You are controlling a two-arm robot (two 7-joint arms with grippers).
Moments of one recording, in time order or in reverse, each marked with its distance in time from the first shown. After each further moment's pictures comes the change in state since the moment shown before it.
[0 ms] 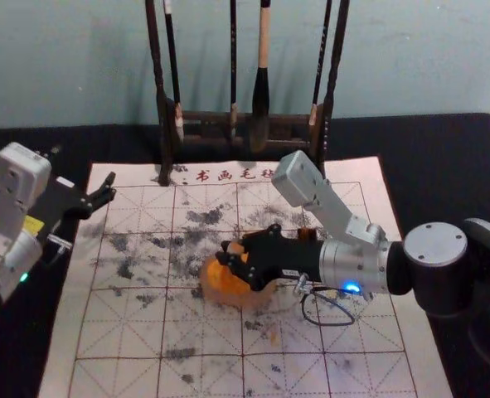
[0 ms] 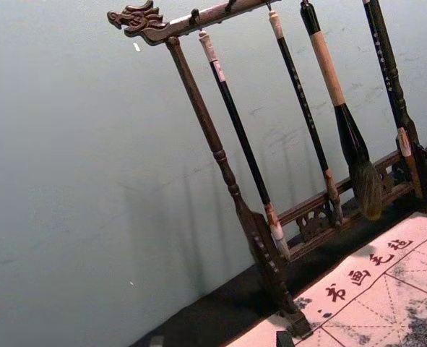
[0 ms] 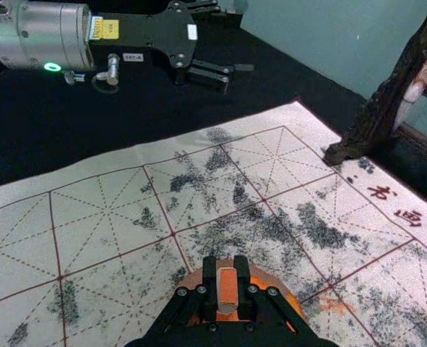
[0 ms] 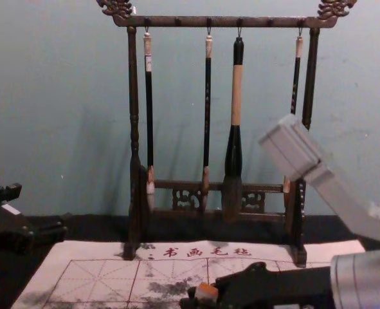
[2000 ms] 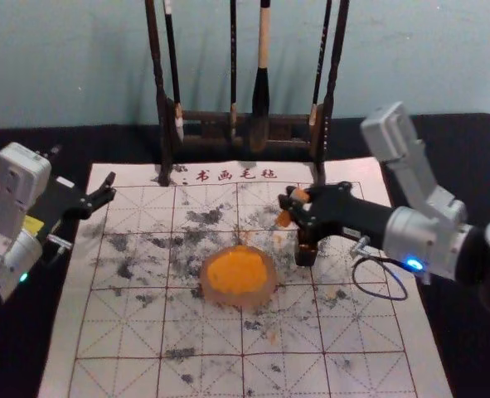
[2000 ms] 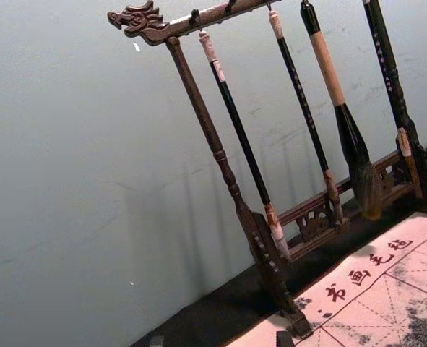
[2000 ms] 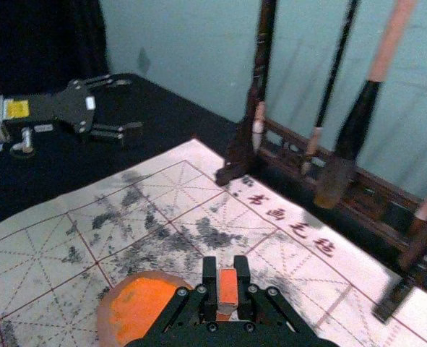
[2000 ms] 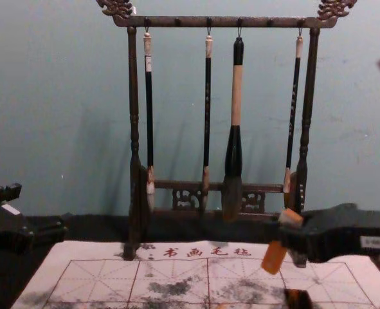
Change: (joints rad) left arm 0.000 0.000 0.000 0.000 0.000 0.000 0.000; right arm -0.151 0.096 0.207 -0.221 0.102 0.051 -0.165
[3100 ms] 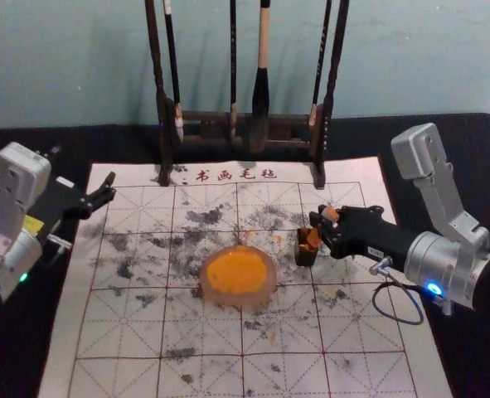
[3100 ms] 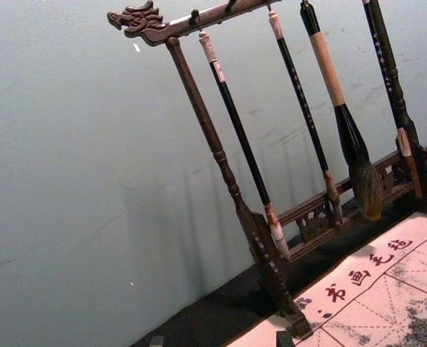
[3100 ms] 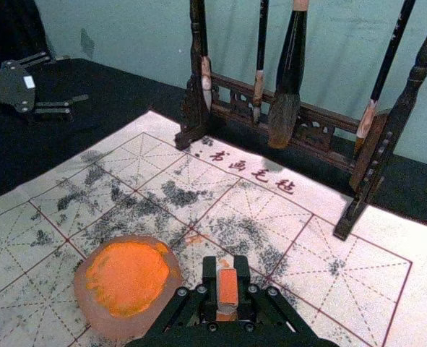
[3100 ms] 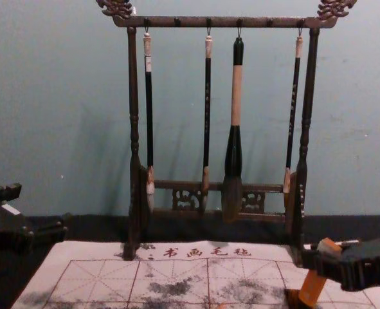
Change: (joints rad) left arm 0.000 0.000 0.000 0.000 0.000 0.000 0.000; right arm -0.138 0.003 0.088 -0.087 0.037 0.091 -0.136
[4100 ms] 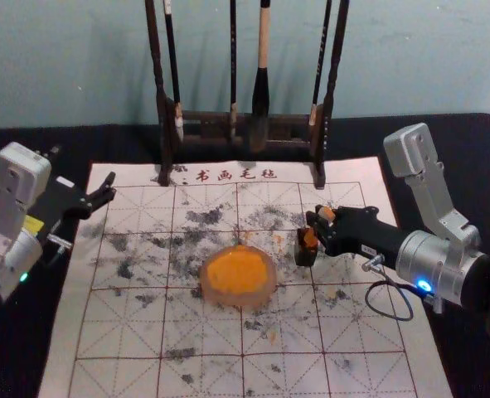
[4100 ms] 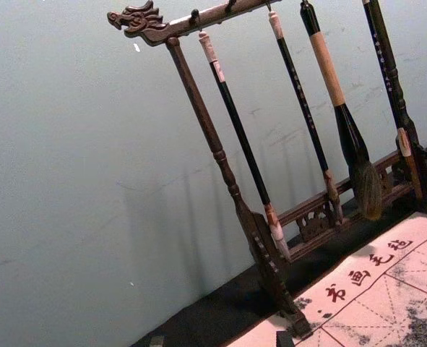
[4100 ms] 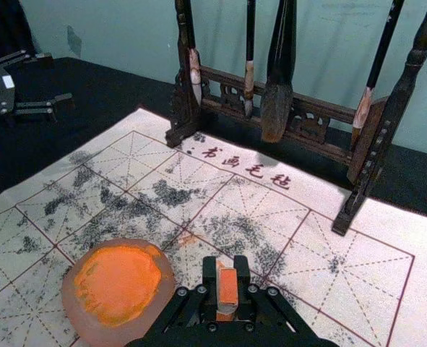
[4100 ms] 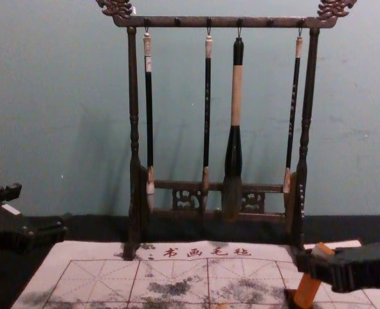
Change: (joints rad) left arm 0.000 0.000 0.000 0.000 0.000 0.000 0.000; right arm 0.019 -0.047 0.004 0.044 -0.017 0.019 -0.009
